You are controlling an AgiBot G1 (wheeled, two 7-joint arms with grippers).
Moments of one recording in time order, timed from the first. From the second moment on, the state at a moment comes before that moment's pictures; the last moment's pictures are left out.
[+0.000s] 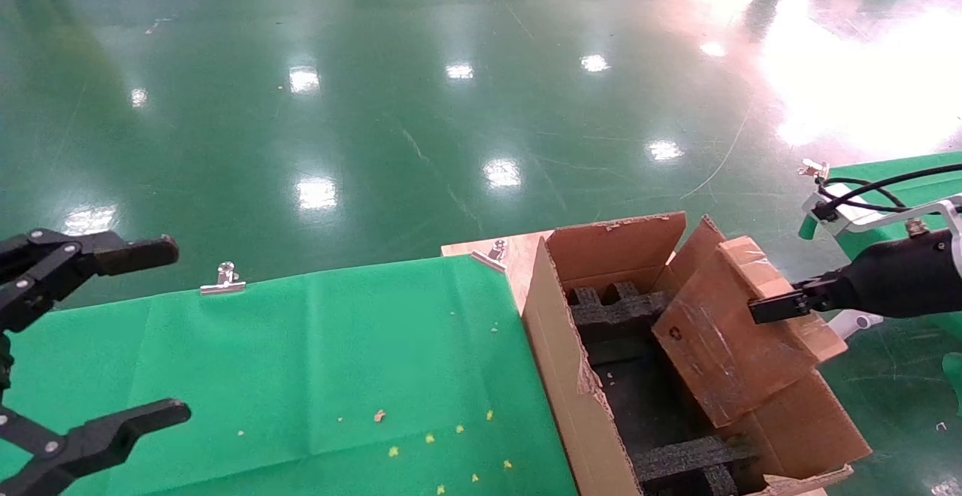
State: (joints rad) left arm -1.09 0.58 0.35 -1.25 0.67 1.46 -0.14; right arm 2.10 -0.42 -1.92 0.61 -0.94 -1.16 0.67
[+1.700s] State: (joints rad) left arm -1.09 0.58 0.35 -1.25 0.67 1.46 -0.14; right arm 1.89 -0.57 -2.05 0.81 -1.17 -0.72 1.18
